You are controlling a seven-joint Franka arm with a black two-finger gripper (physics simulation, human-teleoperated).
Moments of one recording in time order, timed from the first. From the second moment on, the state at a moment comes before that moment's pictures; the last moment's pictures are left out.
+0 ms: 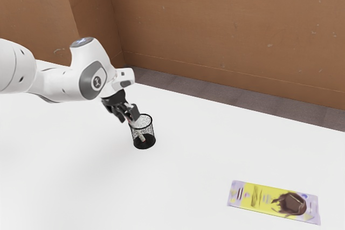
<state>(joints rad) -0.10 0.21 0.14 -2.07 -0.26 2.44 0.33</state>
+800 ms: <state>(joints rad) -0.09 0.25 0.14 -2.02 -0.27 2.45 0.30</state>
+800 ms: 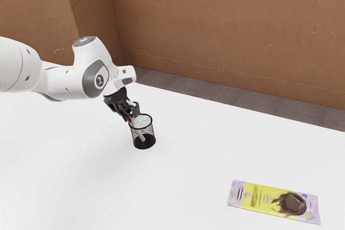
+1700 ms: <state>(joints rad) -0.08 0.25 0.14 -2.02 -0.27 2.46 0.28</state>
